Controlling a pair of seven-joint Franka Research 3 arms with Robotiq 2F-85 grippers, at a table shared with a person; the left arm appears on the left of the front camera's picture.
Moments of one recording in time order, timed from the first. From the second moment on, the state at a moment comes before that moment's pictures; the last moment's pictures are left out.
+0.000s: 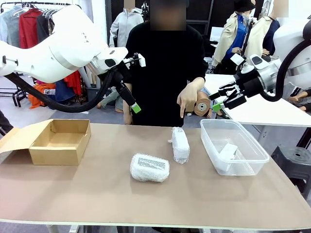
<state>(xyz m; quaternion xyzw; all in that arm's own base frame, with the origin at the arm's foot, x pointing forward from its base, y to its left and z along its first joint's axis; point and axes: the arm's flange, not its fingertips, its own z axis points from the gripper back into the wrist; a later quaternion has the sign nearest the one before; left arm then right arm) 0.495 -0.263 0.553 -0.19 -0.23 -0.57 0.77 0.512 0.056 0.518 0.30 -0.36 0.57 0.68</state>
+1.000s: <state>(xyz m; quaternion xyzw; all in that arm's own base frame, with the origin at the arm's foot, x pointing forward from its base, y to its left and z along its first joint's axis) 0.485 -0.332 0.534 -0.18 -0.20 -0.45 0.85 0.512 0.056 0.518 0.30 -0.35 0.57 0.68</state>
